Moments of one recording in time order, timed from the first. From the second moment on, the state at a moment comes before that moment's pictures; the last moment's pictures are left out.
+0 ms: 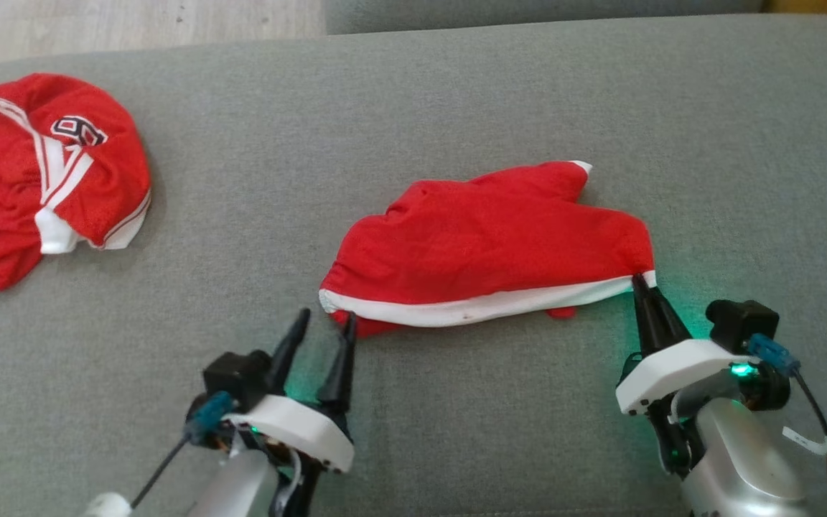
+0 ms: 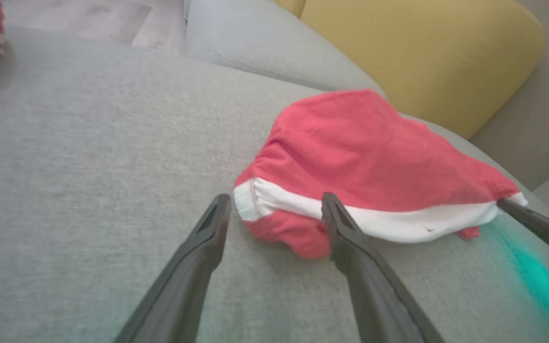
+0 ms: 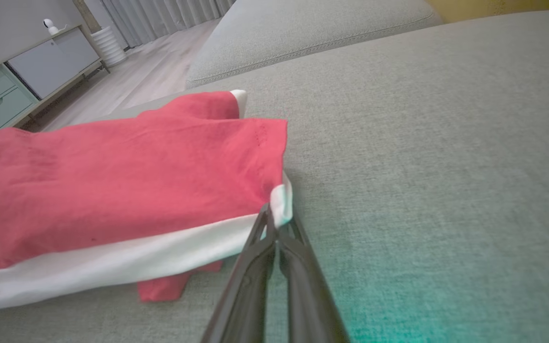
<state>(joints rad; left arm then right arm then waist) -0.26 0.05 -0.42 0.56 -0.48 -0.12 -0.20 -0.32 -0.05 0.10 0.72 0.28 0.12 -0.21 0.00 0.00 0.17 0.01</state>
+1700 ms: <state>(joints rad) -0.41 0.14 -0.82 0.65 -0.92 -0.12 -0.22 -0.34 -0.05 0.06 0.73 0.25 0.12 -0.23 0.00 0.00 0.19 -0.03</state>
